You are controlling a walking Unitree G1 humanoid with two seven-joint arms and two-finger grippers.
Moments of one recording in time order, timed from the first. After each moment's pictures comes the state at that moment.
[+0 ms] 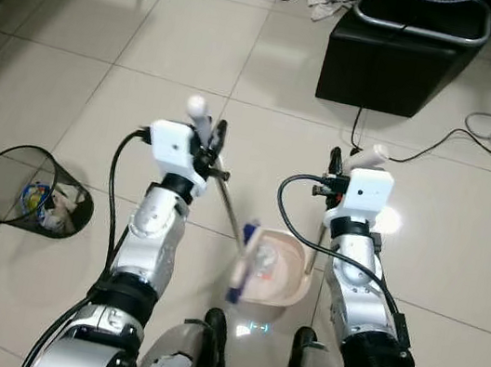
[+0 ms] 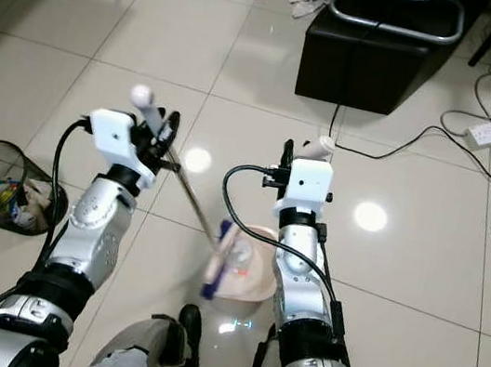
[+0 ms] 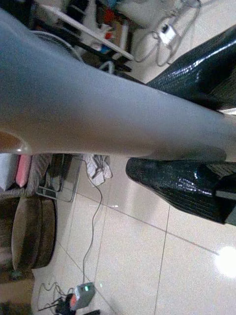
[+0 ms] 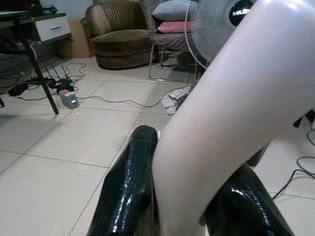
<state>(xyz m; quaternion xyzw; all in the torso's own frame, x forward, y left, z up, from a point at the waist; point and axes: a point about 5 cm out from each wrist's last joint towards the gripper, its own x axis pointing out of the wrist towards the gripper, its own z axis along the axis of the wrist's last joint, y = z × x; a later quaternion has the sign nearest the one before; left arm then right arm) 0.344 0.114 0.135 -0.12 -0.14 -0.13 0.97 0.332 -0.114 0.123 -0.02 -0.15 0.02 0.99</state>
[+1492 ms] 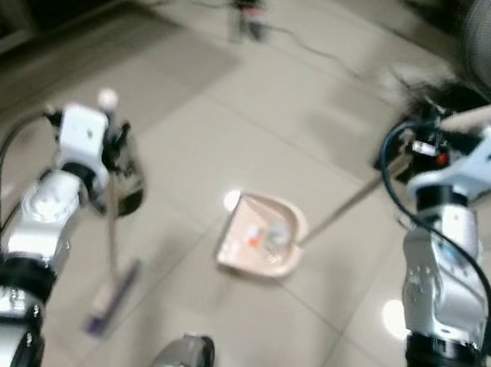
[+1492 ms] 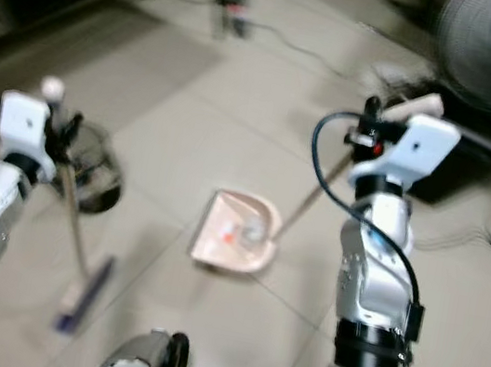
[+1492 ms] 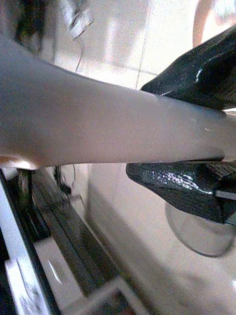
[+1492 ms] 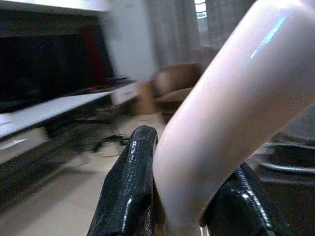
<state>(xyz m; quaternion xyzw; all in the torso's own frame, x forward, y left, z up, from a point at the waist) 0.332 0.246 0.120 0.08 -0.03 -0.02 1.00 0.327 -0.176 0.215 0.09 -0.19 0.00 0.98</state>
